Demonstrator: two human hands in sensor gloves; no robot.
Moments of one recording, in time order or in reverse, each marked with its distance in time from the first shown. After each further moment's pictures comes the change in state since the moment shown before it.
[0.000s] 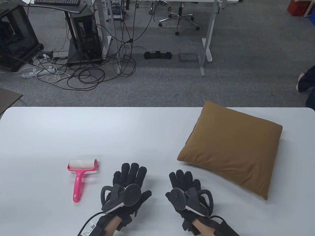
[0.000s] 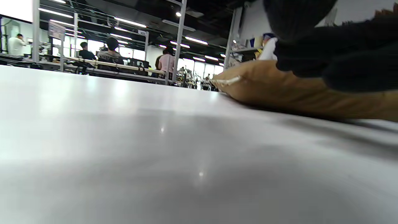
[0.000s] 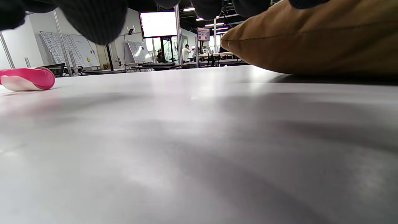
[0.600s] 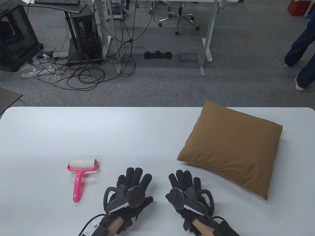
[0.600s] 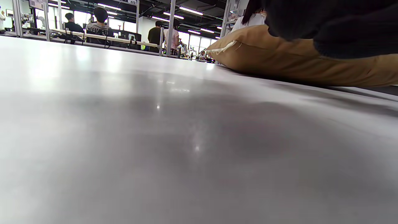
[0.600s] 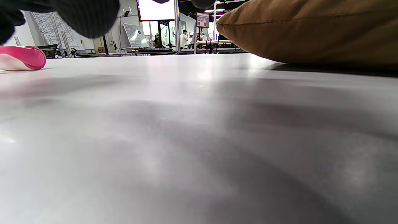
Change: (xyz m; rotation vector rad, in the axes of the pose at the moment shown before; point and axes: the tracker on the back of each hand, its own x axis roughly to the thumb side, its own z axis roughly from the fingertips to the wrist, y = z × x) left_hand 0.002 -0.018 -0.004 -0.119 -0.013 0.009; right_hand 0.000 0.003 -0.001 0.064 0.008 0.037
